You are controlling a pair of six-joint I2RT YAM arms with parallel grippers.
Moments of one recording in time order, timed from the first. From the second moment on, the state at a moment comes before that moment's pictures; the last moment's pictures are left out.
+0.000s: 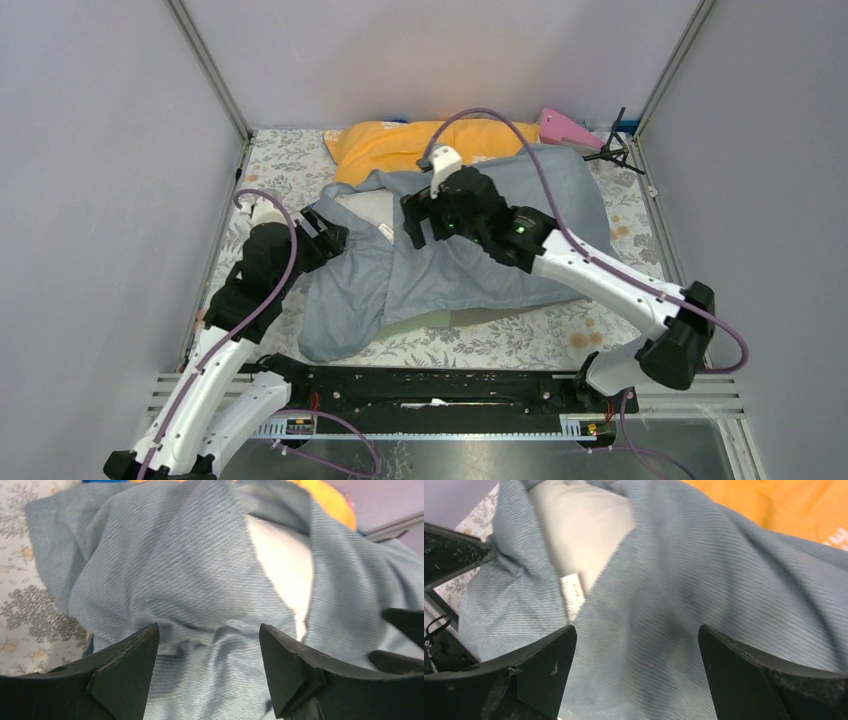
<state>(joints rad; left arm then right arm) -0.36 0.68 0.78 -0.55 -0.18 -0.75 0.88 1.41 1.35 -0.40 0.15 0.22</state>
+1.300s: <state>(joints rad) -0.36 0.93 0.83 -0.42 -0.06 -0.74 0.95 1.25 1.08 -0.27 0.40 0.24</state>
